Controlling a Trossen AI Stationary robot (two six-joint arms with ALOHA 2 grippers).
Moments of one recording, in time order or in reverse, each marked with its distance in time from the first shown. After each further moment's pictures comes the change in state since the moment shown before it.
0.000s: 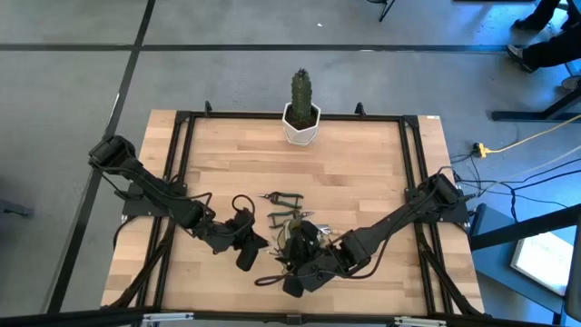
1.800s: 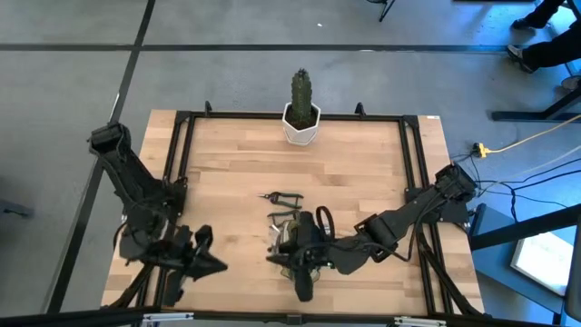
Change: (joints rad) left arm -0.502 -0.182 -0.045 0.543 -0.535 0.530; right arm 0.008 -0.154 0.085 0.285 -0.010 -0.113
